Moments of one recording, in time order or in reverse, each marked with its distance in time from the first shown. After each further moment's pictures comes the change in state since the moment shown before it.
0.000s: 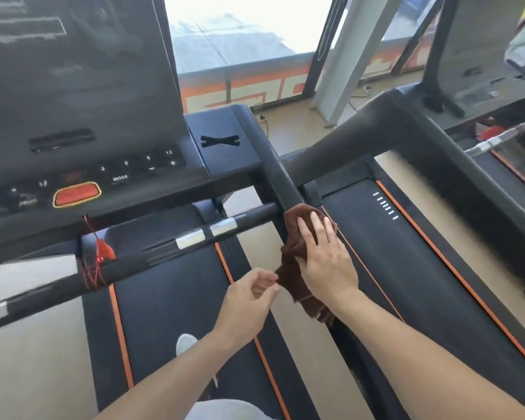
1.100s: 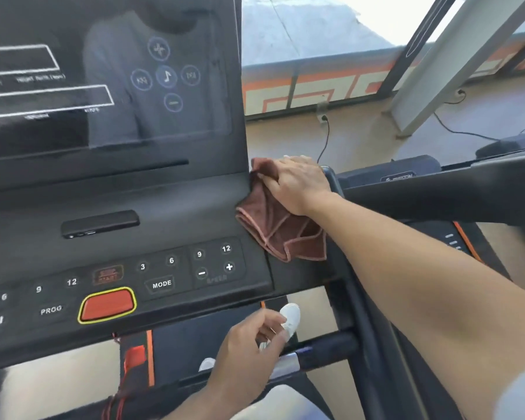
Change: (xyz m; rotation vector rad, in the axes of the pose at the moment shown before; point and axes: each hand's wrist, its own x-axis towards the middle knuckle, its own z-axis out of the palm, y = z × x) left_hand 0.146 0.024 -0.118 0.049 0.150 -0.144; right_hand 0.420 -0.155 -0.033 0.038 -0.146 -0.398
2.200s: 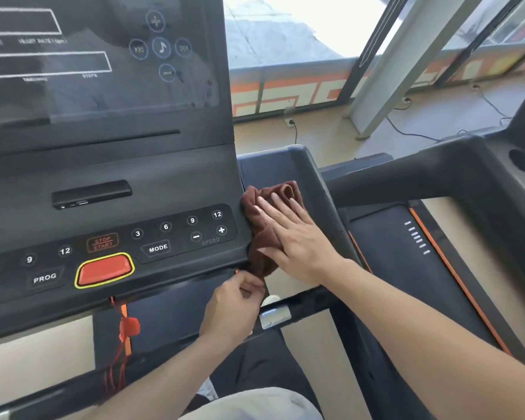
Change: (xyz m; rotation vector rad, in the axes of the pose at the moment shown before) left_hand 0.003 -0.018 -0.007 0.063 0.044 -0.121; right_hand -0.176 -0.024 0.051 -0.034 0.045 -0.199
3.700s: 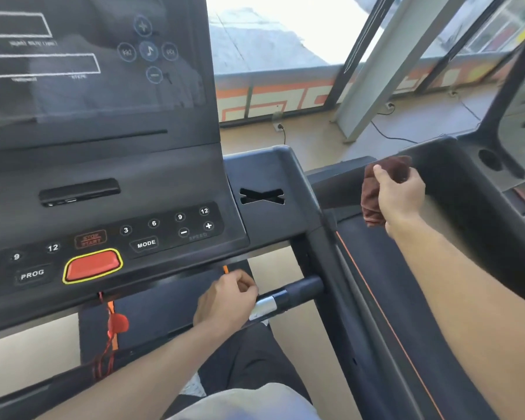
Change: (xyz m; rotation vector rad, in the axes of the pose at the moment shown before) left_hand 0.002 0.009 0.010 0.279 -0.036 -0.029; right_hand -0.054 0.118 -0.097 0.830 0.771 1.145
